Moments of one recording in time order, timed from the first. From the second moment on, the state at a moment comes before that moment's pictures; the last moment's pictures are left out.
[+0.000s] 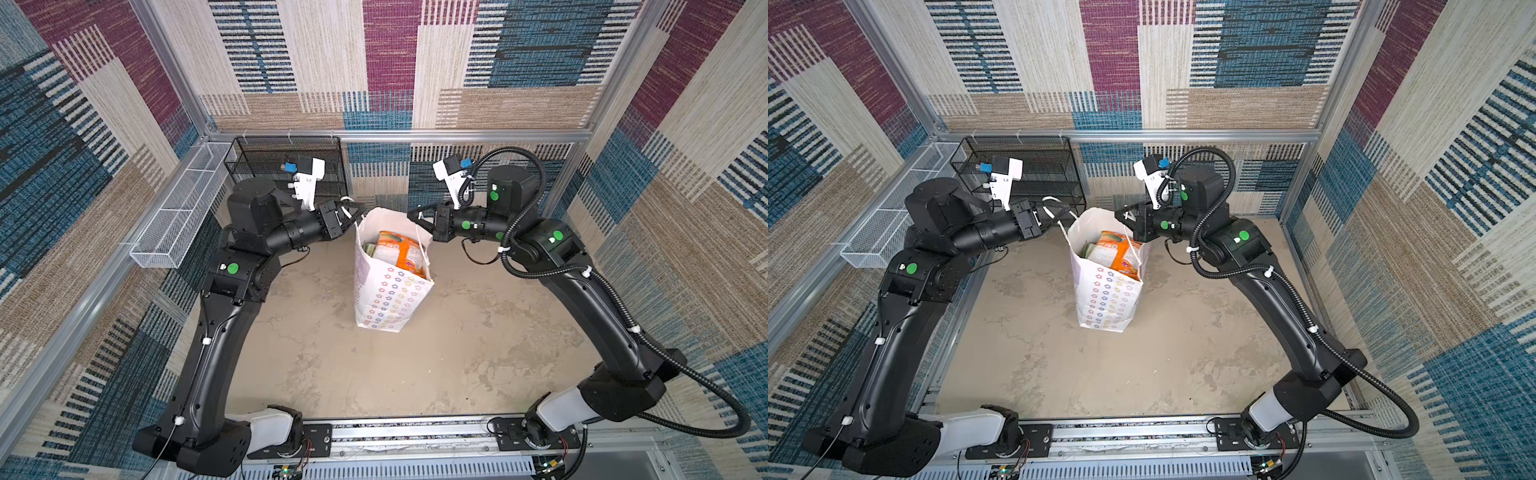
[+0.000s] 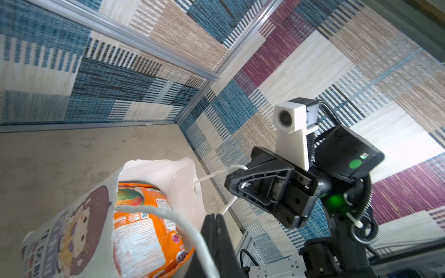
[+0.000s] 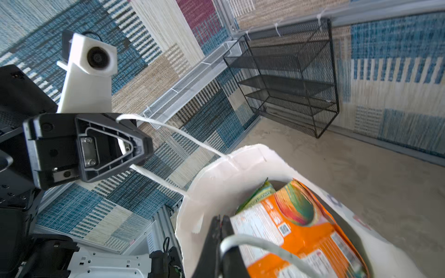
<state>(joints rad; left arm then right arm) -0.29 1.31 1.76 -0.59 0.66 -0.62 0.58 1.51 1.93 -0.64 -0.47 0.38</state>
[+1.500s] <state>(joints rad) -0.34 1.24 1.35 -0.47 0.60 -0.64 0.47 1.23 1.36 -0.42 -0.63 0.51</state>
